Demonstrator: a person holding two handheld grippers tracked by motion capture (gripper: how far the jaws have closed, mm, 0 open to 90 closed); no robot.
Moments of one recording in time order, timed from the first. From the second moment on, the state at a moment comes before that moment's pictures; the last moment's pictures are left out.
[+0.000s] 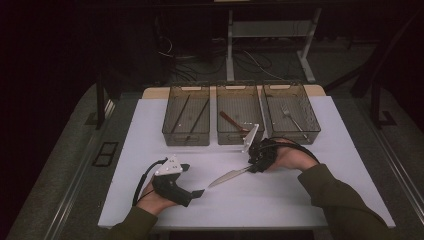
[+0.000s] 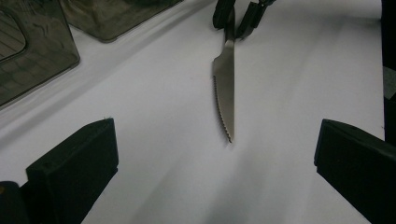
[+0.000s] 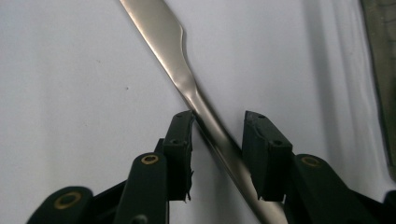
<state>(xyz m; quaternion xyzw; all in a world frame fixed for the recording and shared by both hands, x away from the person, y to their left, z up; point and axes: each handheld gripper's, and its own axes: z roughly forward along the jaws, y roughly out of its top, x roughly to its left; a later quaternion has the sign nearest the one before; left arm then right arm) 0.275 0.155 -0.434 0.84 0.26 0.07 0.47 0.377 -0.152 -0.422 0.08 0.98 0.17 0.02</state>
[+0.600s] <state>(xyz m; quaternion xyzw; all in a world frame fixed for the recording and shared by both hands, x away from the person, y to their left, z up) 0.275 0.155 -0.434 0.84 0.26 0.07 0.47 0.372 -0.147 -0.420 0.06 0.99 0.13 0.00</state>
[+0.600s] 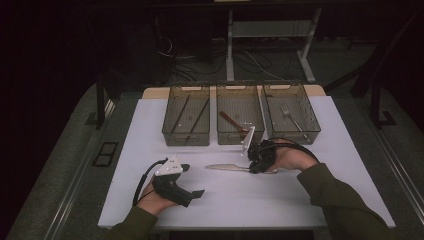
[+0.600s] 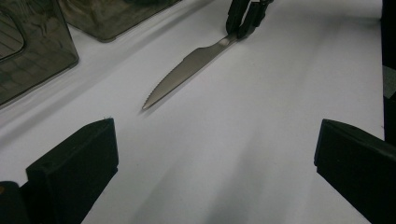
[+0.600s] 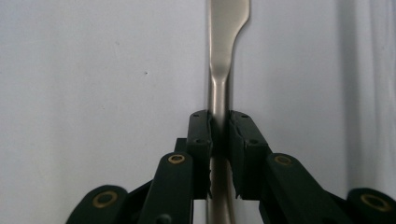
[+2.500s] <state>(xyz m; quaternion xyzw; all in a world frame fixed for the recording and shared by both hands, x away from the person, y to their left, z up) 0.275 0.156 -0.433 0.84 0.26 0.07 0.47 0.363 -0.220 -0.398 0.20 0.89 0.40 0.00</state>
